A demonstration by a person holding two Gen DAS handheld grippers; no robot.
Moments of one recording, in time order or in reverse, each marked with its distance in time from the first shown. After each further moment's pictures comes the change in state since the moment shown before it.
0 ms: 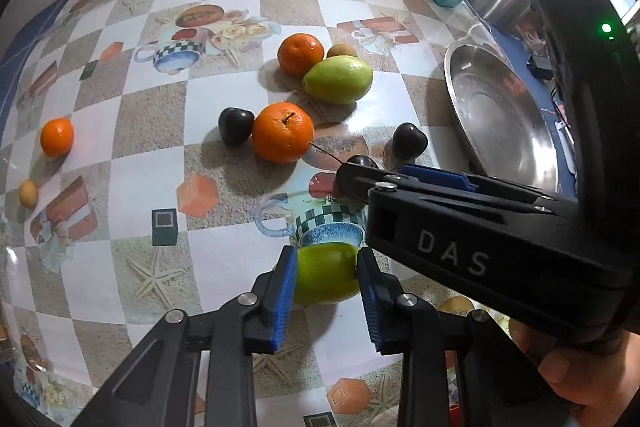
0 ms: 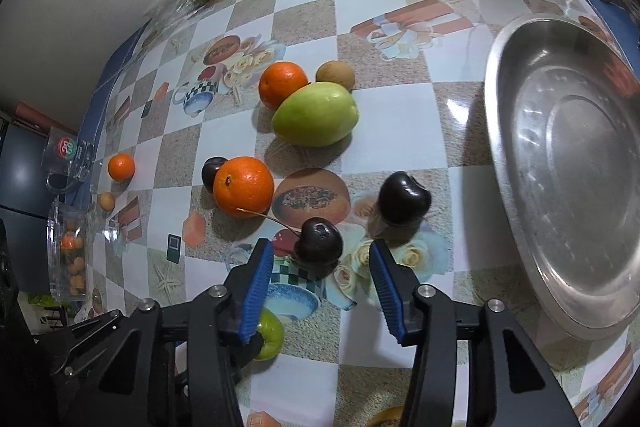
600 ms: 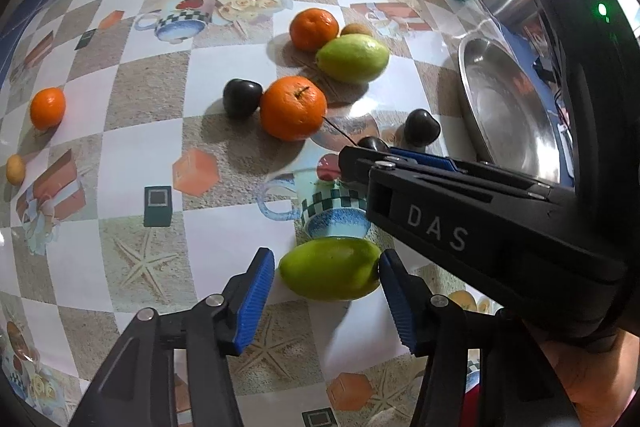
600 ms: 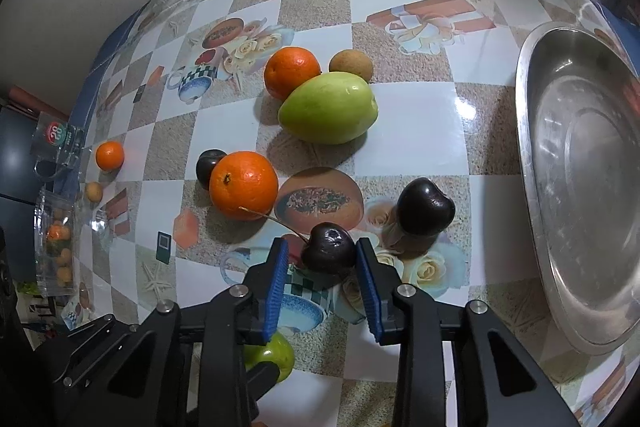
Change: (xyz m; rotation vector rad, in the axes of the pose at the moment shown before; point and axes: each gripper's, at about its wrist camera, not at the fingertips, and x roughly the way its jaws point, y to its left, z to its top) left arm 0.039 0.019 -0.002 -0.034 0.060 0.005; right arm 0.016 0.010 0.007 -0.039 0.029 -0.042
